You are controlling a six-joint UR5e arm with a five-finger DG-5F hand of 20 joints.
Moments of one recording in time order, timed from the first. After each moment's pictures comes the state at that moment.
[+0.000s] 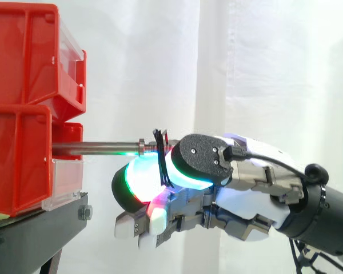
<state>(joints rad) 0.03 -2.48 -1.22 -2.15 -1.63 -0.44</state>
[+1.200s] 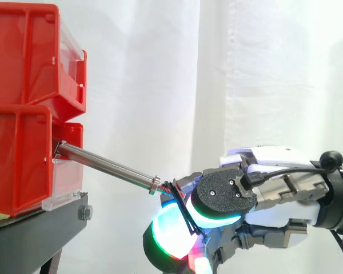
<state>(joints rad) 0.04 -2.37 -1.22 -2.61 -1.60 -0.44</state>
